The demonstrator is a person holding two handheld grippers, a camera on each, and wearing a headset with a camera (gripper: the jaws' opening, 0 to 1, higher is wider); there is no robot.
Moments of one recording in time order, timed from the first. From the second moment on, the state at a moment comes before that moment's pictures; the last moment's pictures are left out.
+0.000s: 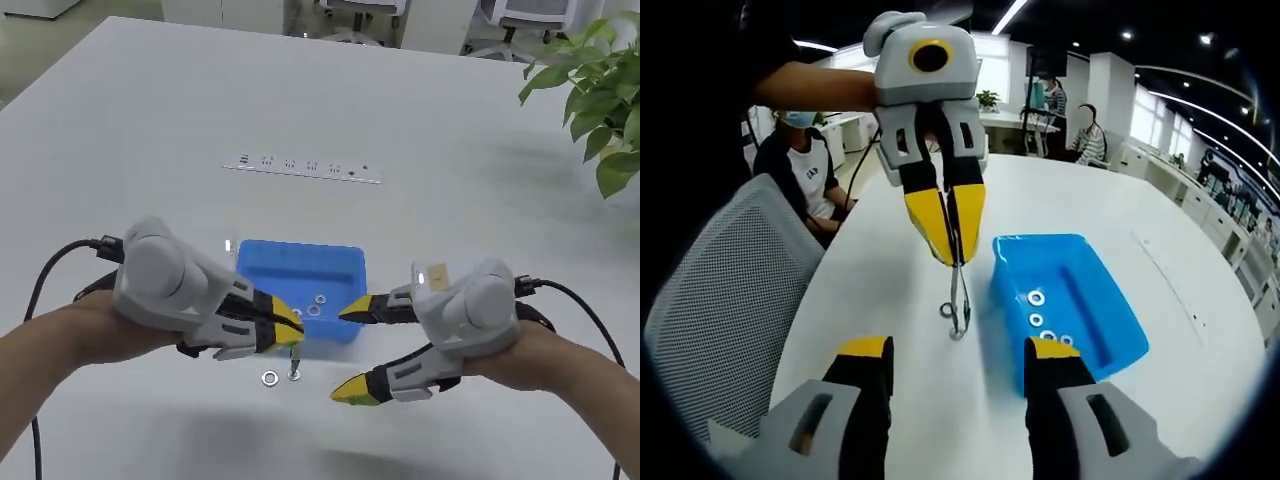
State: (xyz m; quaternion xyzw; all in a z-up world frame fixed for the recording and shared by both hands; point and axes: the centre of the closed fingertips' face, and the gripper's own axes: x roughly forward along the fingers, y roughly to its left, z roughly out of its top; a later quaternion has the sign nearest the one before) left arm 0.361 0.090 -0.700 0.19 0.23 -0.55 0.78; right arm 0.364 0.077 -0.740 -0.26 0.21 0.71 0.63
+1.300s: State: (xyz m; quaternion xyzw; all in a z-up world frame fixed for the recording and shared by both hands) left arm 0.364 0.089 -0.701 0.20 0.24 -0.56 0.77; right arm 0.358 0.116 -0.753 -0.29 0.18 0.75 0.57
